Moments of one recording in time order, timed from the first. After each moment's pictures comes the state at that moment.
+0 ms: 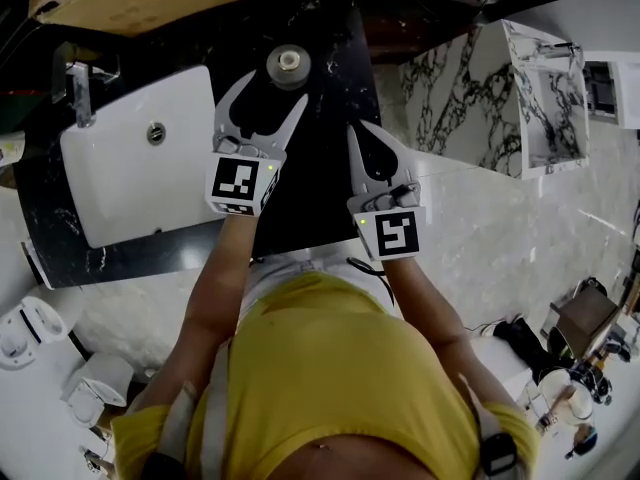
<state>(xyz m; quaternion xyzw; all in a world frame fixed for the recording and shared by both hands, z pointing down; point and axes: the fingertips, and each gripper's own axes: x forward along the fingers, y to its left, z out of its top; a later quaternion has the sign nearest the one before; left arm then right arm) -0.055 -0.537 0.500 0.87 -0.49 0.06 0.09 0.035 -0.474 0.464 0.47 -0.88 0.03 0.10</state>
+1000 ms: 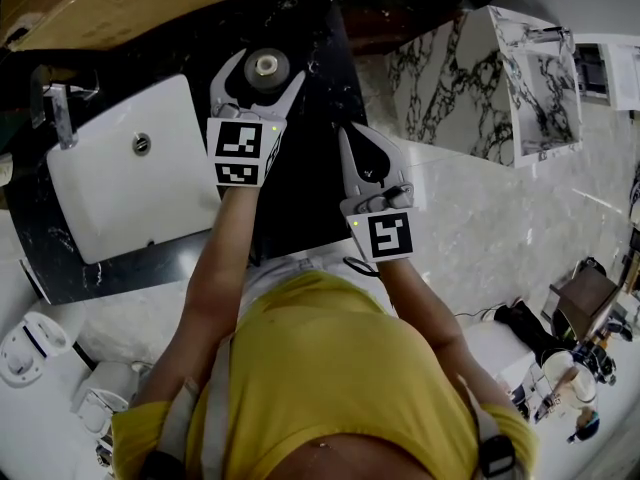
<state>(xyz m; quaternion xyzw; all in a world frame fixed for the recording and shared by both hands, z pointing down) -0.033 -0.586 0.538 0.86 -0.49 0.13 0.12 0.050 -0.477 0.477 0.49 -0.86 0.05 0.12</state>
